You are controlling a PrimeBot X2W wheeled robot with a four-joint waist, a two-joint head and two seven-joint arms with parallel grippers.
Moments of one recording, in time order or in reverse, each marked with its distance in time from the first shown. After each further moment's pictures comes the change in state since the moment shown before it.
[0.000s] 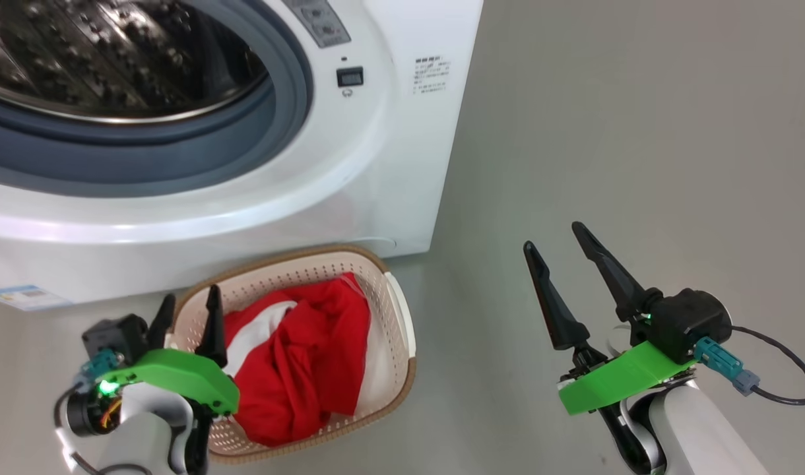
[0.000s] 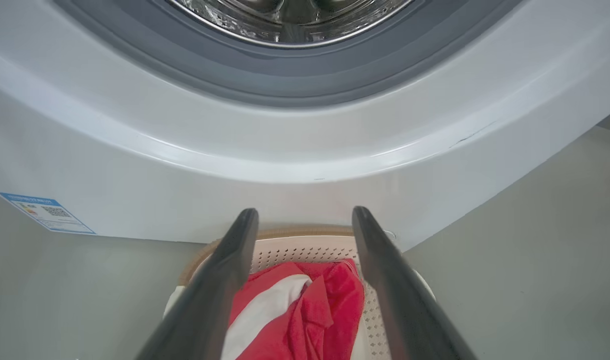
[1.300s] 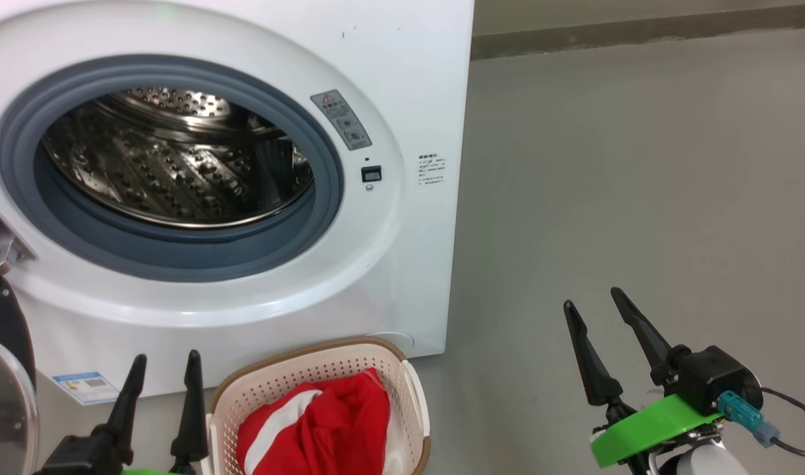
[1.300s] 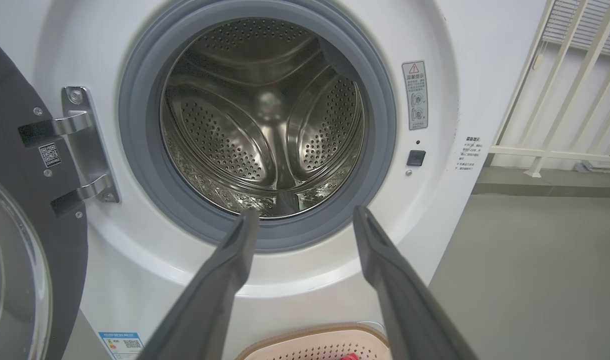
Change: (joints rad) left arm 0.463 -0.018 0.127 -0.636 0.198 -0.020 0.000; right arm 0.151 0.003 -0.095 0.022 -0.021 0.000 0.000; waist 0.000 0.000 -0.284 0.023
